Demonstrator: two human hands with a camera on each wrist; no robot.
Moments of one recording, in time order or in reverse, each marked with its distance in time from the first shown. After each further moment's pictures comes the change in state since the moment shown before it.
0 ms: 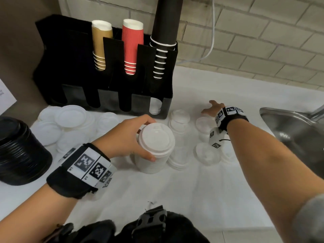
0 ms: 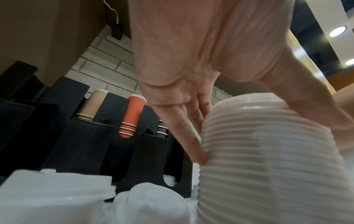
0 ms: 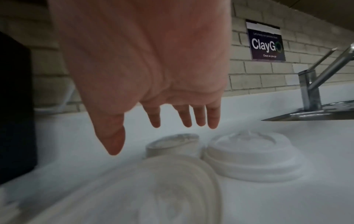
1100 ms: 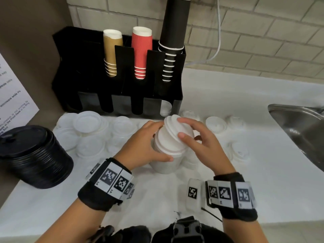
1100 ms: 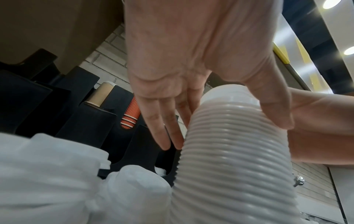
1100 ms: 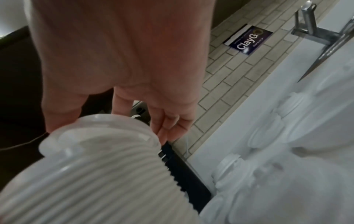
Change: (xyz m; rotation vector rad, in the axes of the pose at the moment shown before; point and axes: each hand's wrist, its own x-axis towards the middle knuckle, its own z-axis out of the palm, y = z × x) left_hand -0.012 -0.015 0.015 -0.023 0.112 0.086; right_hand -0.232 -0.046 0.052 0.891 0.093 -0.701
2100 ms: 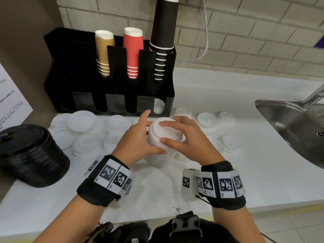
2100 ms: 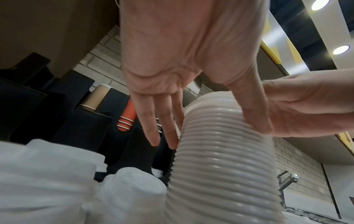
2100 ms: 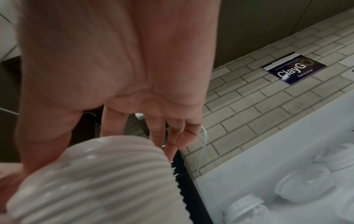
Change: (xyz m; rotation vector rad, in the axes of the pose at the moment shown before) left_hand -0.006 0.006 0.001 0.011 0.054 -0.088; right_hand -0.003 -0.015 0.009 -0.463 -0.150 -0.016
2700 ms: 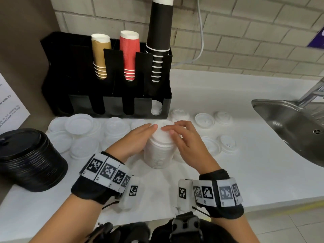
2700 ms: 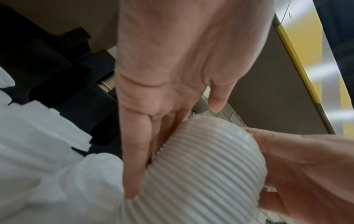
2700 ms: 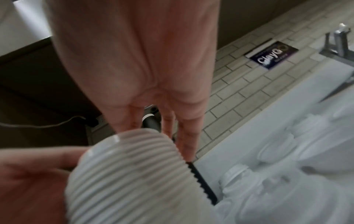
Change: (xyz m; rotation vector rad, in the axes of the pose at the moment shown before) left_hand 0.005 0.016 -0.007 -0.402 -0.143 -0.330; right_hand -0.013 0.000 0.013 0.261 0.142 0.045
